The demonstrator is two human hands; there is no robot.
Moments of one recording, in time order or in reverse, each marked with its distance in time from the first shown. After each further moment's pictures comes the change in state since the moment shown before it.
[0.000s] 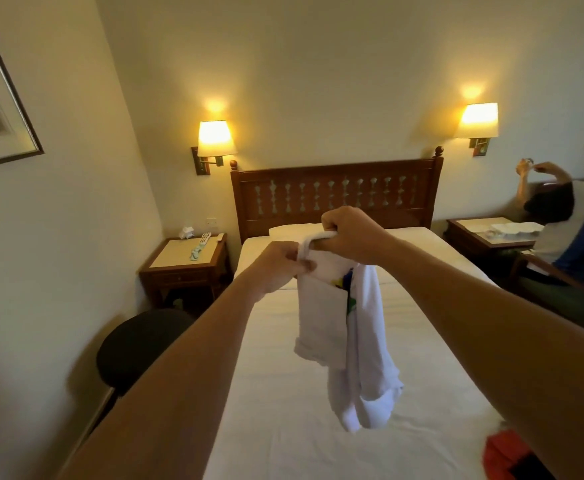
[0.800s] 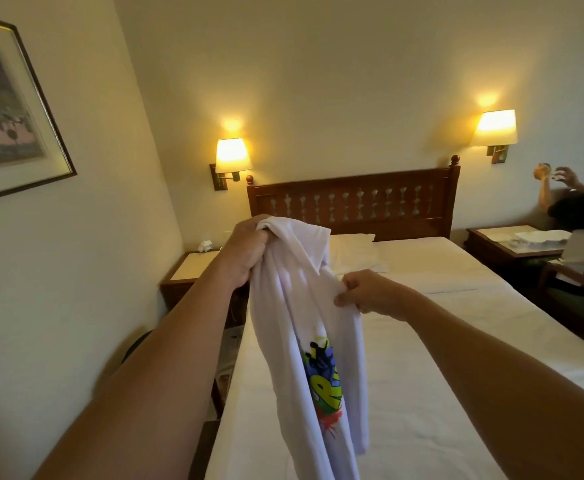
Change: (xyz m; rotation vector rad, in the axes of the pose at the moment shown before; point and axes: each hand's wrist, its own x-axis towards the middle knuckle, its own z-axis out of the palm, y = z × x) left_hand -0.015 0.019 -0.065 -0.239 0.296 0.007; right_hand -0.036 0.038 0.049 0.401 -0.306 0.374
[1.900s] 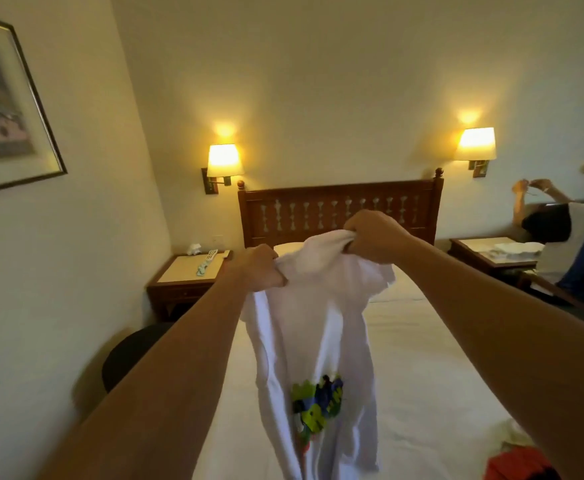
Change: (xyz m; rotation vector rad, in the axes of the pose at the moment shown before) left_hand -0.011 -0.008 0.034 0.933 -0.177 -0.048; right_hand -0.038 -0.067 -0.076 -0.736 0.369 -0.182
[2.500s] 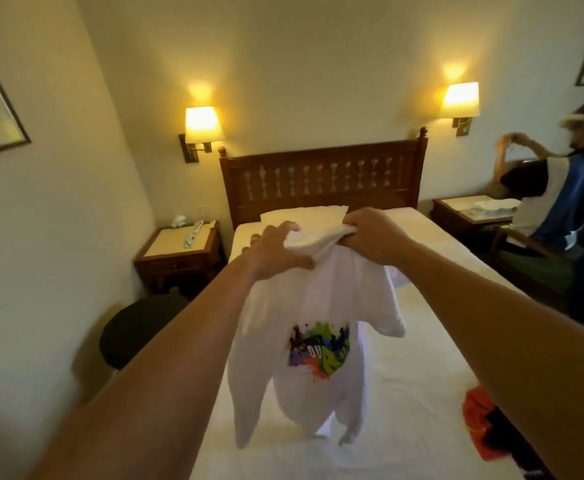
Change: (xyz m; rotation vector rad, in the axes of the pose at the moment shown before) left_hand -0.038 0.006 0.034 -0.329 -0.130 0.101; right_hand -0.055 -0.002 0.059 0.211 0.057 0.002
